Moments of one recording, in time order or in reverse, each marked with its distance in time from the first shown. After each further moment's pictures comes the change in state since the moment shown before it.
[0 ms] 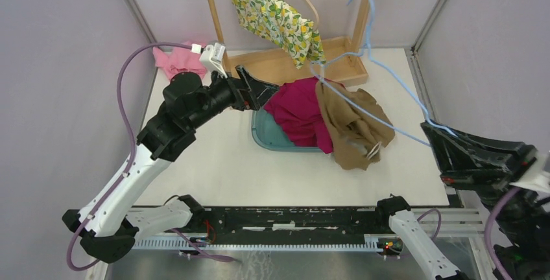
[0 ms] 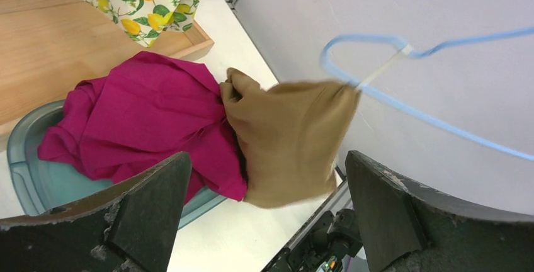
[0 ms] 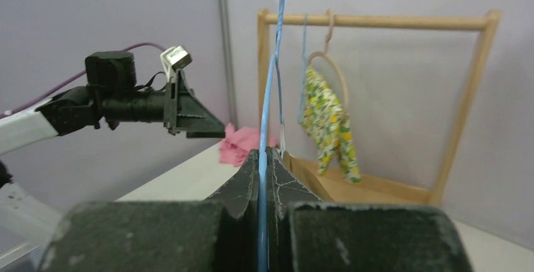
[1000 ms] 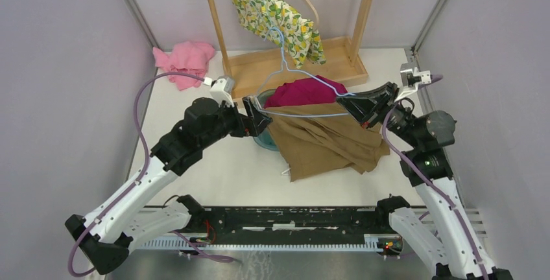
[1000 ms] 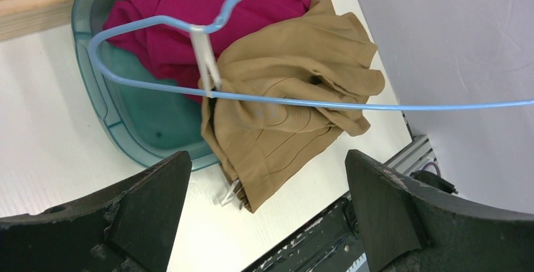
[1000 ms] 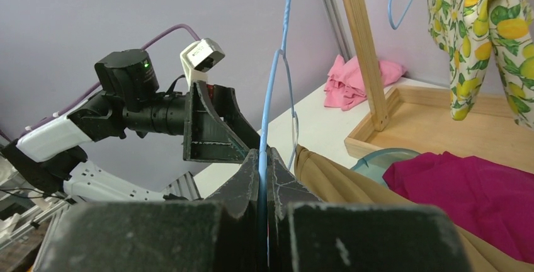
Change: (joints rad) left arm 0.000 -0.124 -0.343 -0.077 -0.094 -0.002; right arm 0.000 0.108 -0.900 0.883 -0.335 0.468
